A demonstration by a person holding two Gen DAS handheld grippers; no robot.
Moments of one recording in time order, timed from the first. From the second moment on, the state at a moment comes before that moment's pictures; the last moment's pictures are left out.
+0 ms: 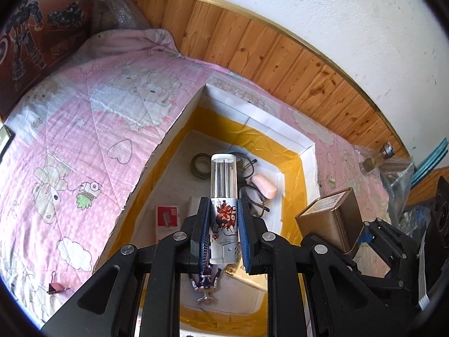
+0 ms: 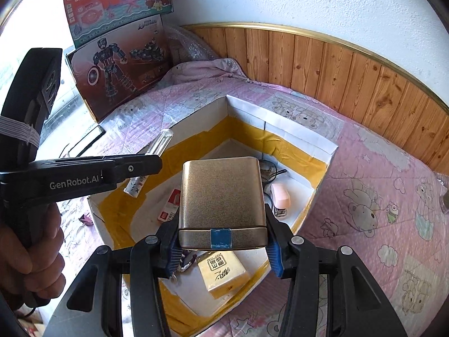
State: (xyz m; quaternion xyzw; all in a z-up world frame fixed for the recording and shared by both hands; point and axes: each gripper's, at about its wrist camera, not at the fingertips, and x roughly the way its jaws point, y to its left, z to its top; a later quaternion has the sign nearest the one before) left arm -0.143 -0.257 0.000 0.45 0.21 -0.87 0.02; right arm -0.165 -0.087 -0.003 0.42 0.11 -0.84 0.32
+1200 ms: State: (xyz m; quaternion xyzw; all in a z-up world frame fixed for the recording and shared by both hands) left arm -0.263 -0.267 -0.079 0.57 0.16 -0.80 0.03; right arm -0.229 -0.159 -0.084 0.57 0.17 -0.73 0.34
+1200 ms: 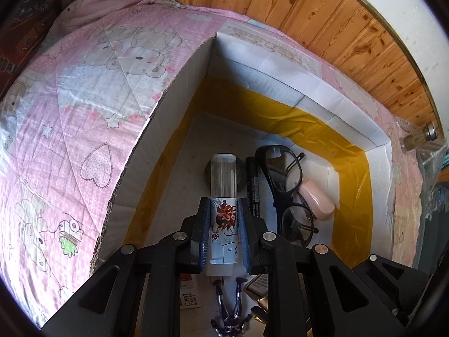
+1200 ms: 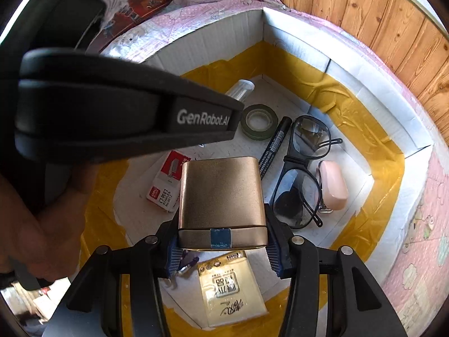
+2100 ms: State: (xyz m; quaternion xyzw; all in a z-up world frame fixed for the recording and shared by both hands) left arm -0.220 -0.247 -0.042 0.55 0.08 -0.83 0.05; right arm -0.204 -0.136 -0.054 0.55 0.18 -0.75 0.34
